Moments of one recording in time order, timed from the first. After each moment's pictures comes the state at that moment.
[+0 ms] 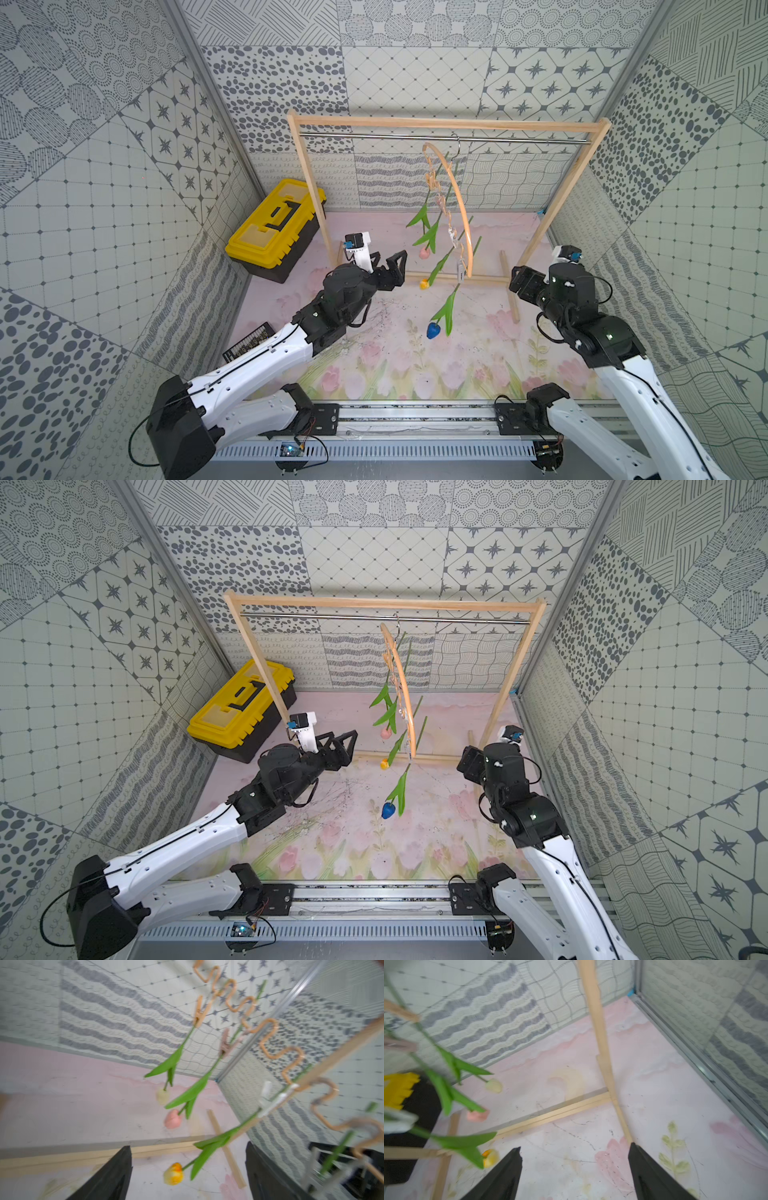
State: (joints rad) left arm -0.68 1.10 0.88 0.03 -0.37 -0.54; right arm 0.21 0.81 0.97 -0.78 0.30 0.59
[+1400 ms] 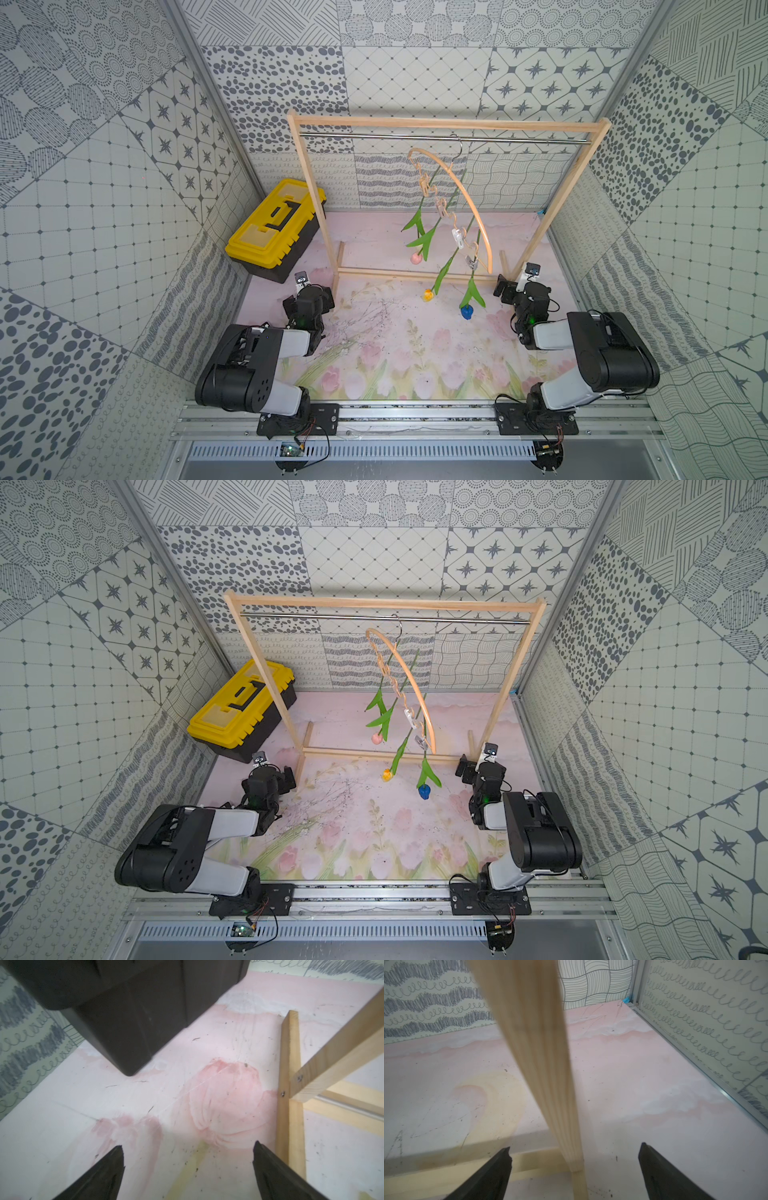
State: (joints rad) left arm -0.07 1.51 0.31 0.68 -0.45 -0.17; right arm 0.01 1.56 0.34 0.89 0.13 0.13
